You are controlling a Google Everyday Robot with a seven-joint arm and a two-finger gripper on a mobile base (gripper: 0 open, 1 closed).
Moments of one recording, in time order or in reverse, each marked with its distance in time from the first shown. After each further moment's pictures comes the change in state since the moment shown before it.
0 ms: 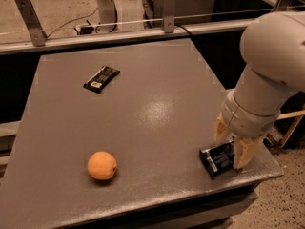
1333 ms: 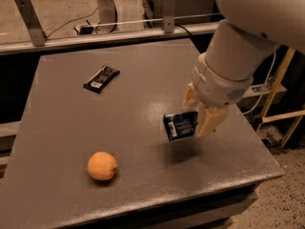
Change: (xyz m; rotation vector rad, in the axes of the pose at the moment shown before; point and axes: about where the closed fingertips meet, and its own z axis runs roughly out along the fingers) arm -0.061 -0.056 -0.062 0.106 -0.065 0.100
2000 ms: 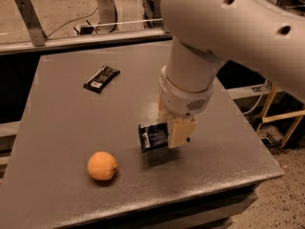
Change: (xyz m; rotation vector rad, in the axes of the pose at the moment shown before) arm -0.056 -0.010 0.027 -0.038 0.014 0.021
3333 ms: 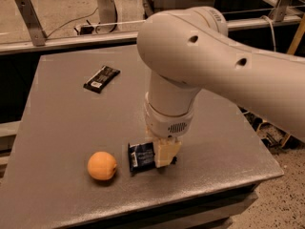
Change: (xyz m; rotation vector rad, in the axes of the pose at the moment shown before) arm -0.028 0.019 0.047 -0.084 -0.009 0.017
